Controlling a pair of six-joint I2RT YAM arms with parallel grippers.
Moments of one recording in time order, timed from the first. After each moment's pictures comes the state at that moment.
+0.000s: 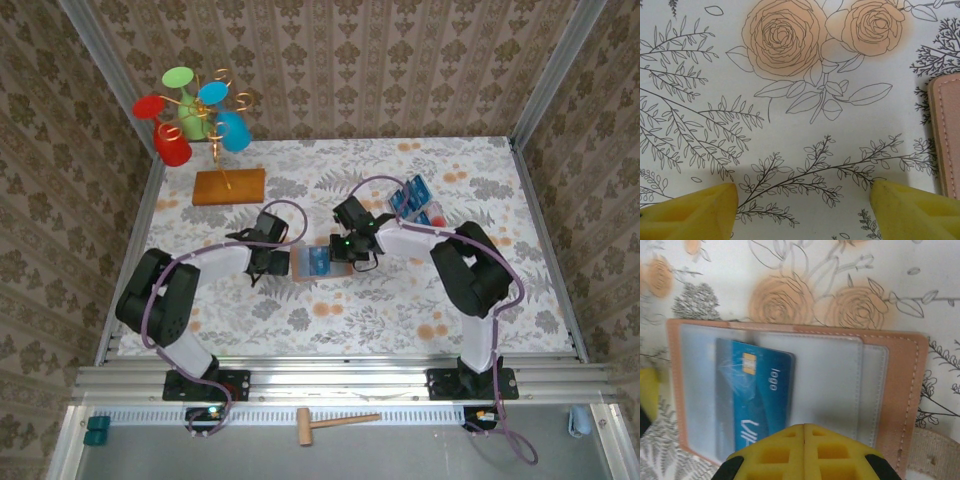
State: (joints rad) left arm -0.54 1.64 0.84 -0.39 -0.18 -0.35; right arm 0.62 1.94 1.23 -0.38 -0.19 0.60
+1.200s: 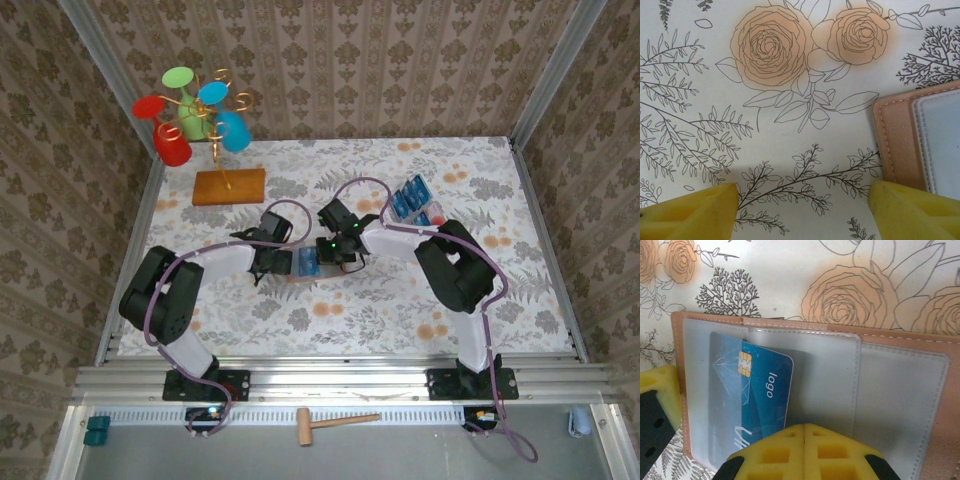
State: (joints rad) left arm -0.57 1.66 0.86 -0.39 -0.21 -0.35; right arm 0.68 2.03 1.33 -0.39 -0.19 0.60
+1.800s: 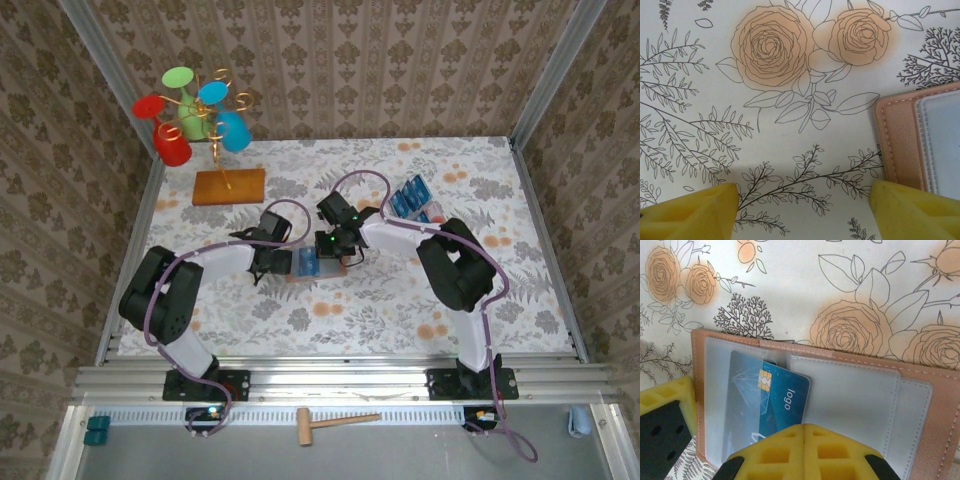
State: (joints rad) left arm -0.56 1.66 0.86 -0.39 -0.20 -0.35; right arm 0.66 2.04 1.41 -0.45 -0.19 0.57
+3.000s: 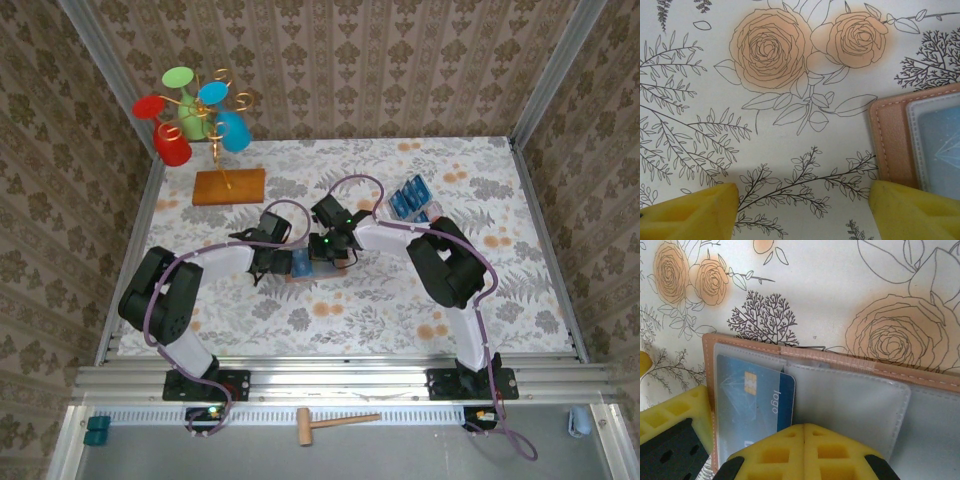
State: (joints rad) left arm -0.56 1.65 0.85 -0.37 -0.19 -0.35; right arm 0.69 2.10 1.43 -0.40 -0.25 0.65
